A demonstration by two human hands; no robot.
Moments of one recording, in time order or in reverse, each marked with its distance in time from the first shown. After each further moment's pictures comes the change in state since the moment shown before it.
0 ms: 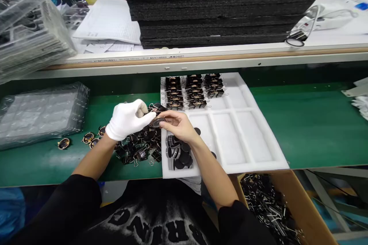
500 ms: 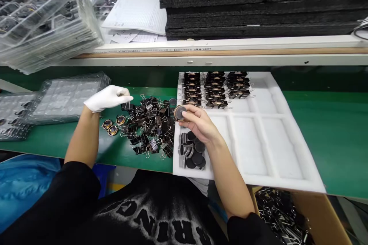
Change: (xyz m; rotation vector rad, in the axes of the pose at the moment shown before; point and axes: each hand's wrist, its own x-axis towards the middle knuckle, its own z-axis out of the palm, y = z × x) left_hand 0.002 -0.128 -0.081 -0.128 -0.428 -0.241; right_hand 0.001 -0.017 -0.004 0.219 0.106 0.334
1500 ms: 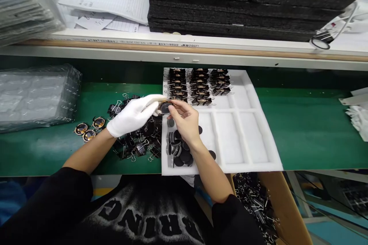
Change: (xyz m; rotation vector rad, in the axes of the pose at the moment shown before) left_hand 0.015 0.115 0.103 -0.349 0.094 0.347; right_hand 0.011 0.022 0.012 -0.368 0.376 -0.433
